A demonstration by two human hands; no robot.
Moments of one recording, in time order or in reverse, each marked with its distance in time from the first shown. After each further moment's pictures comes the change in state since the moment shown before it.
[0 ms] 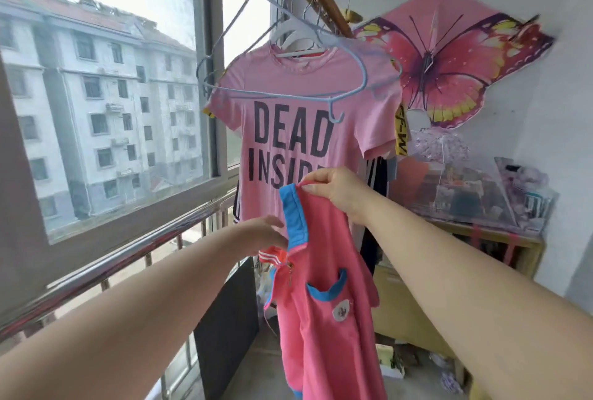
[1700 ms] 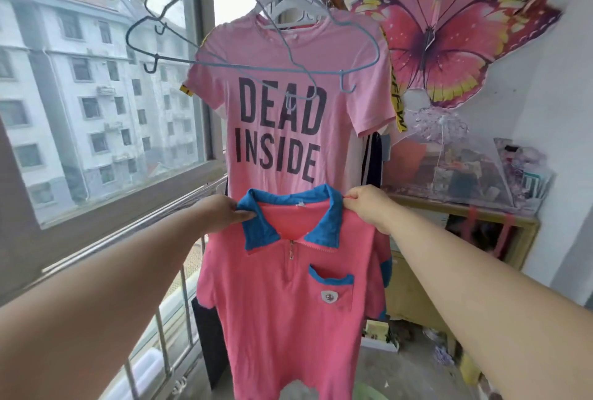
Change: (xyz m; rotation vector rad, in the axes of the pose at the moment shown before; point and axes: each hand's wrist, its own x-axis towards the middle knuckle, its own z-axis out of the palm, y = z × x) left_hand 0.026 -0.051 -0.042 0.427 0.207 0.100; right_hand -0.009 0.087 -0.030 -0.410 0.119 0.358
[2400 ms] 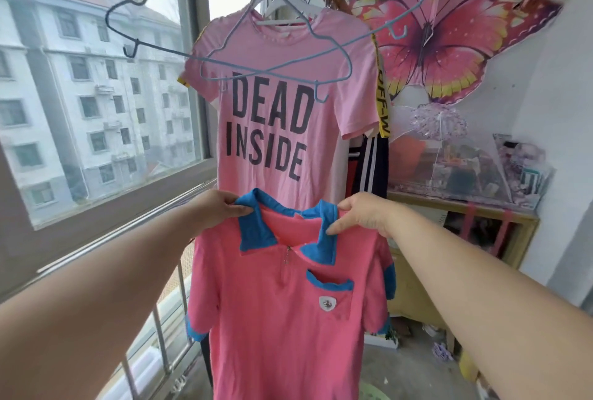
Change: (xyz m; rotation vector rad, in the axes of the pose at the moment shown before) left_hand 0.008 0.000 0.005 -0.375 0.049 0.007; right_hand -0.011 0.003 -0.007 0.124 -0.331 0.067
